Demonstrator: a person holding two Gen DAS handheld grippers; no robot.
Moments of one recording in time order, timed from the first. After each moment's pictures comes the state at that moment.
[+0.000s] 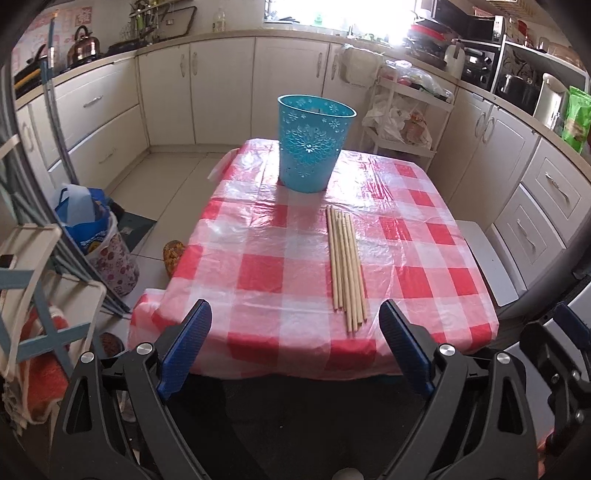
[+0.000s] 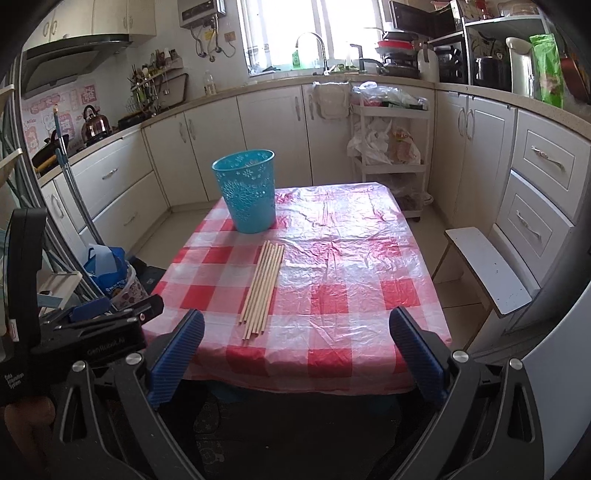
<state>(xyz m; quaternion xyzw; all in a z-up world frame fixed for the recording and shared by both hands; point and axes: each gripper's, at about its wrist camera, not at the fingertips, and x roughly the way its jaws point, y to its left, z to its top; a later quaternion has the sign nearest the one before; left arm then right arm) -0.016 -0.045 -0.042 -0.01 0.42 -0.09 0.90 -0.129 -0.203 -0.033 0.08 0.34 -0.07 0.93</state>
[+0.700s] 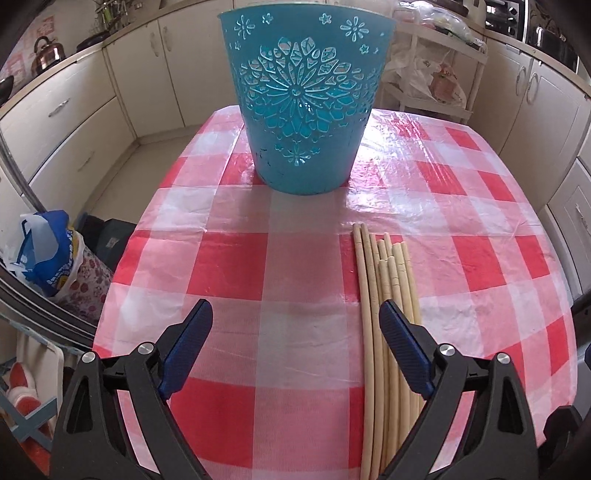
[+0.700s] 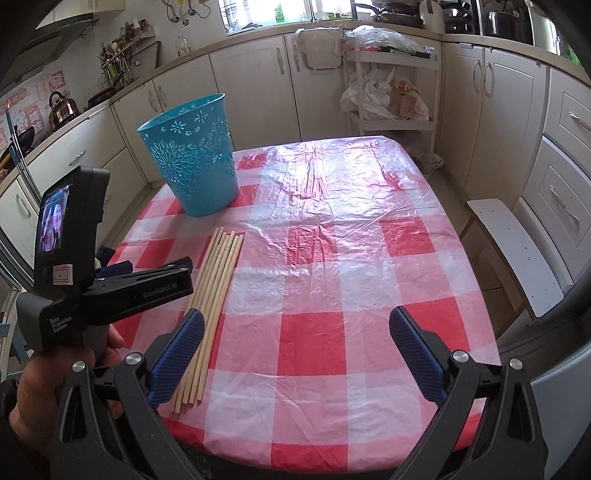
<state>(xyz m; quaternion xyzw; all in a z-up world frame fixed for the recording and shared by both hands) 0.167 -0.108 -0.152 0.05 0.47 -0.06 0.88 0.002 -0.247 -0.113 0.09 0.40 -0.06 0.91</state>
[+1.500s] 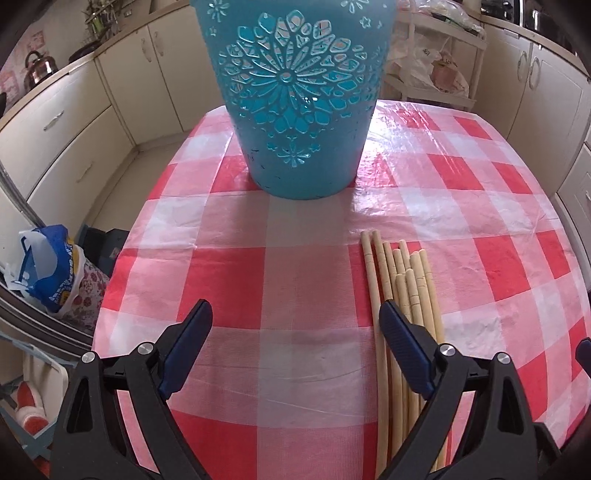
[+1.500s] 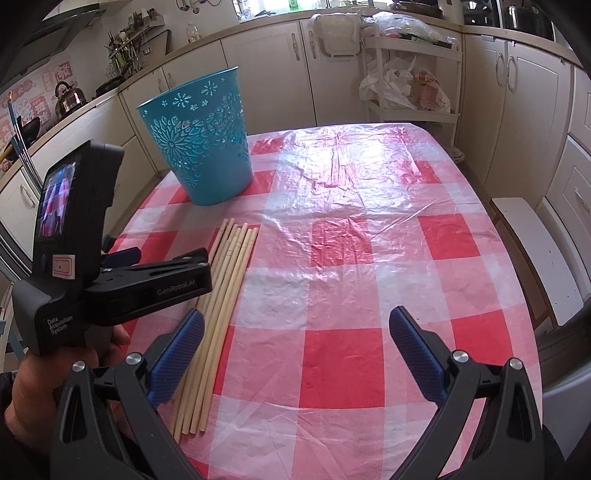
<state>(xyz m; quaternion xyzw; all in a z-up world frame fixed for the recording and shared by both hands) 0.192 -0.113 -0.166 0.08 0.47 -0.06 0.88 0.033 -0.236 -0.135 0.09 0.41 -0.04 0.91</state>
